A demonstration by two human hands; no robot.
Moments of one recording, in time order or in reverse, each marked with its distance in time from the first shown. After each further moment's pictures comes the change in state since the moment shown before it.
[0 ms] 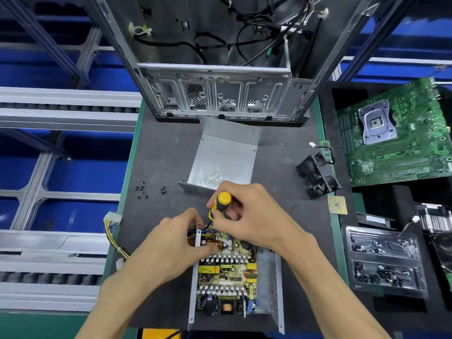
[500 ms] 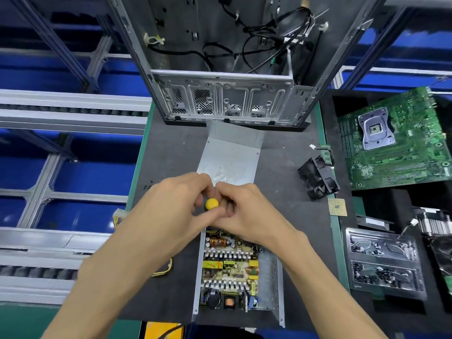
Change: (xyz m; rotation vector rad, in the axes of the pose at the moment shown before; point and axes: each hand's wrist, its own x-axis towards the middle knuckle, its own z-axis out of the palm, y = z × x) left_hand -0.030 0.051 -0.059 0.083 0.362 0.356; right_hand 0.007 -0.007 0.014 -0.020 0.019 -0.055
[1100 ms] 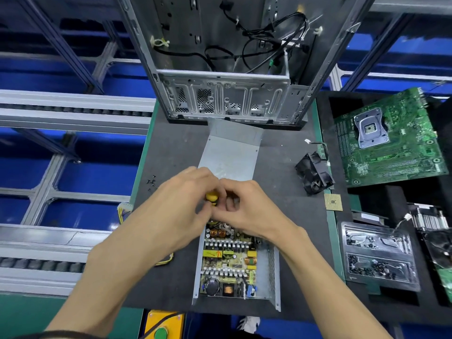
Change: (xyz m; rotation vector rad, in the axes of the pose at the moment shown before) left_hand -0.011 0.002 0.004 -0.022 -0.067 0.132; right_hand -0.009 0.003 0.004 0.116 0.011 -0.039
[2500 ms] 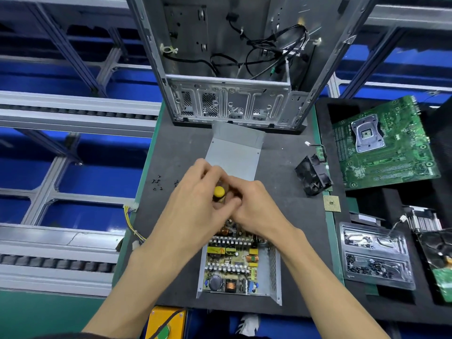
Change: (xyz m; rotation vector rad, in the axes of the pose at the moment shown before) left_hand -0.004 0.011 0.025 -0.086 0.261 -0.121; right_hand -0.005 -0.004 0.004 -0.116 0.076 0.112
